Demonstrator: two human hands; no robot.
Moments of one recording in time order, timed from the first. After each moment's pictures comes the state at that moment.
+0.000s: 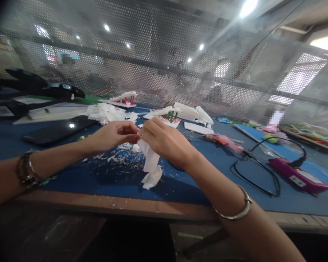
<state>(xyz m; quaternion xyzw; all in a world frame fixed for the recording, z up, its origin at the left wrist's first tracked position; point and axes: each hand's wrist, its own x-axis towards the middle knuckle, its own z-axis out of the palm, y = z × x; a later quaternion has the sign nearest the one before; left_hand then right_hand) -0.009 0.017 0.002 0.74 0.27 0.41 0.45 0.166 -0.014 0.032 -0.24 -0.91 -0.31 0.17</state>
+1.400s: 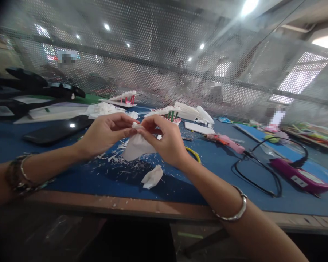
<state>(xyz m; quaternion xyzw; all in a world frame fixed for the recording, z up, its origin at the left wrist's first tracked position) -0.008 0.006 0.006 0.72 0.24 0.53 0.38 0.154 -0.012 0.016 -0.30 -0.81 0.10 0.50</state>
